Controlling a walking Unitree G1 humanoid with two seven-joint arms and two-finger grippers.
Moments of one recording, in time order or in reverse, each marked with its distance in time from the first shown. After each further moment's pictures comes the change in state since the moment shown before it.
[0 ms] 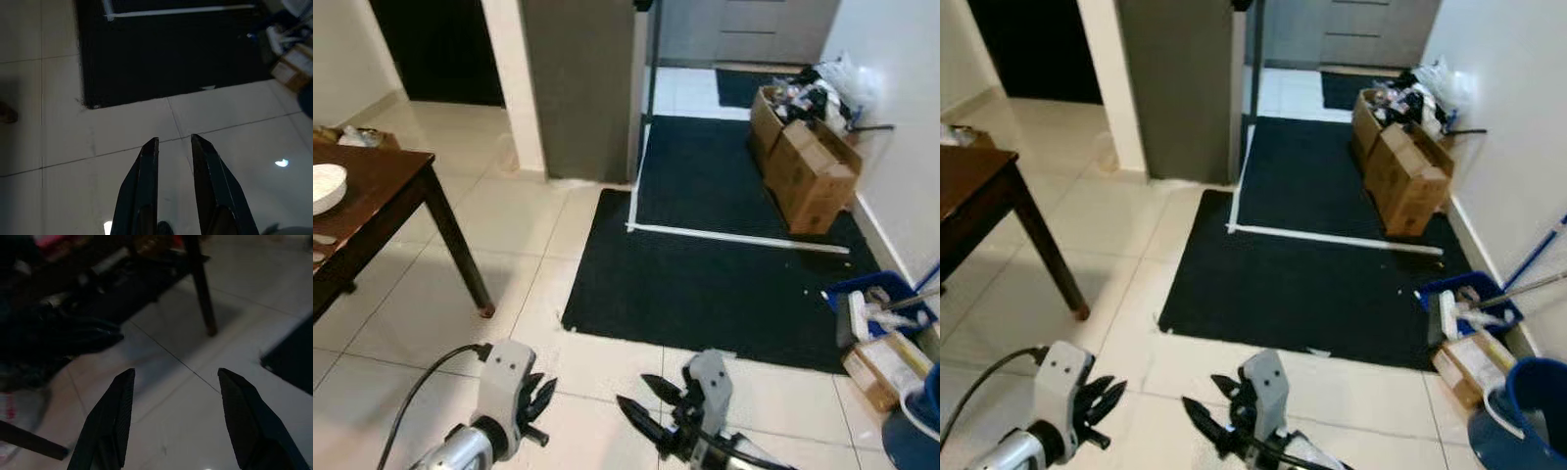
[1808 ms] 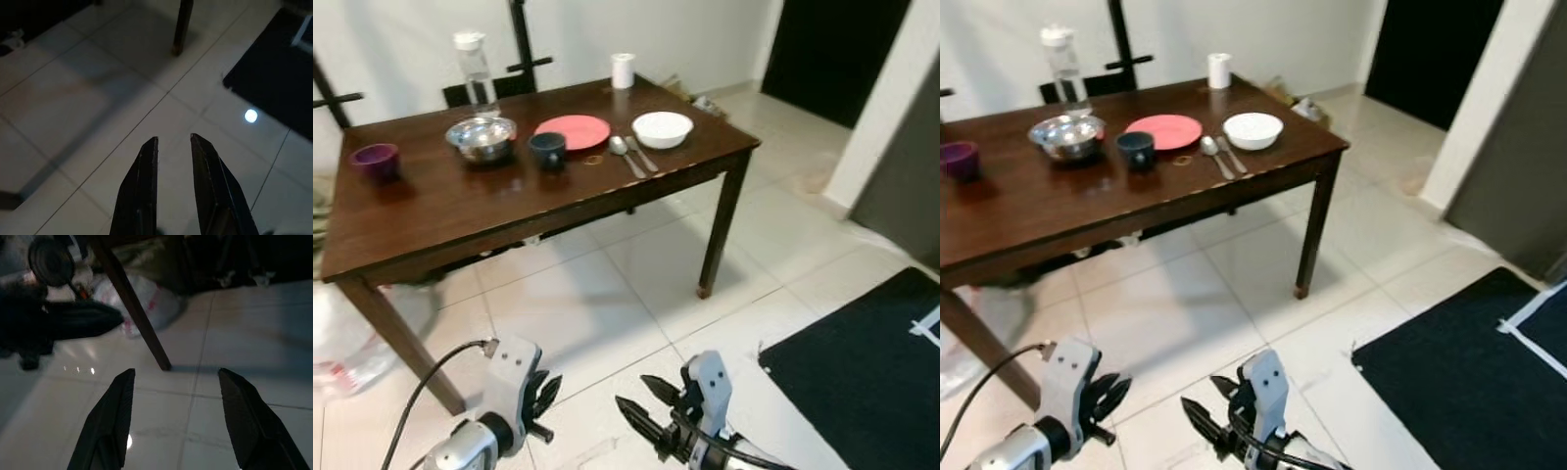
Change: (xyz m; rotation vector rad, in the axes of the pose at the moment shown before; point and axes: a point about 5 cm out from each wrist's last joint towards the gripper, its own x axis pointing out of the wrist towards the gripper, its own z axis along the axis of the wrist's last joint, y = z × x) left arm 0.012 -0.006 0.010 -0.004 -0.022 -0.021; right arm -0.005 -0.007 -0.003 -0.011 0.027 -0.020
